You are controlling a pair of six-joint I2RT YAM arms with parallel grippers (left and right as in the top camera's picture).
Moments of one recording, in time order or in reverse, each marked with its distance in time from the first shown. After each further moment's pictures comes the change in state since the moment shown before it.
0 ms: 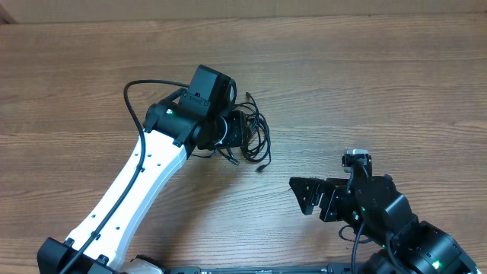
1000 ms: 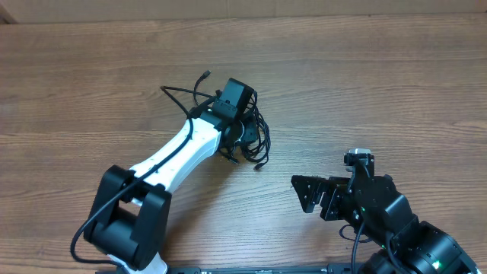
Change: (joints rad) left arm -0.044 0.295 -0.147 0.394 -0.168 -0.106; right arm 0.000 0.000 0.000 -0.003 0.032 0.001
